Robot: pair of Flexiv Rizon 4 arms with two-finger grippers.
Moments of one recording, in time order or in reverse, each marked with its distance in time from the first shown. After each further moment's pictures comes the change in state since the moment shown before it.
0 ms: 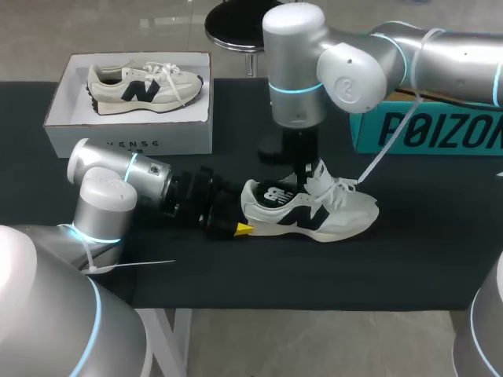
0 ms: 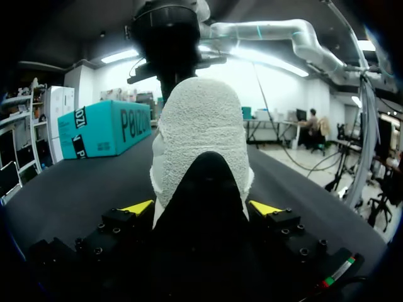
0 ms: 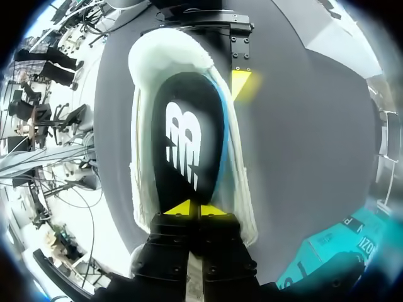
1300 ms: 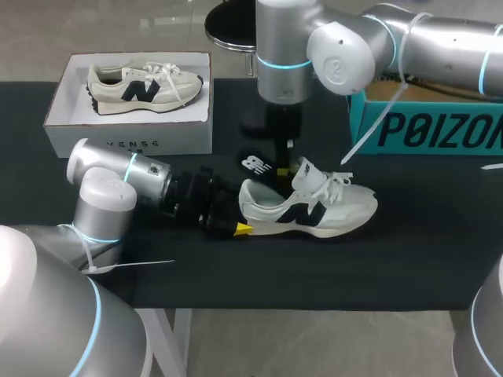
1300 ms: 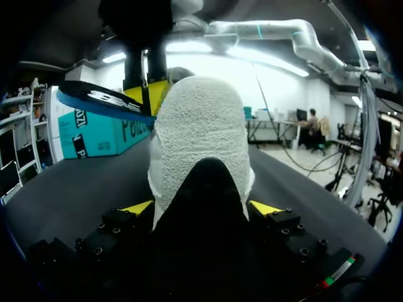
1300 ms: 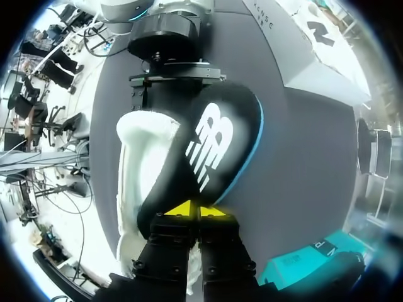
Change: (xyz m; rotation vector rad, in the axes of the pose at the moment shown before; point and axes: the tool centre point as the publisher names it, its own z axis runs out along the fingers) left arm 0.000 0.001 -0.001 -0.001 -0.002 -0.001; right arm -0.036 0.050 -0.040 -0.102 -0.074 -0.061
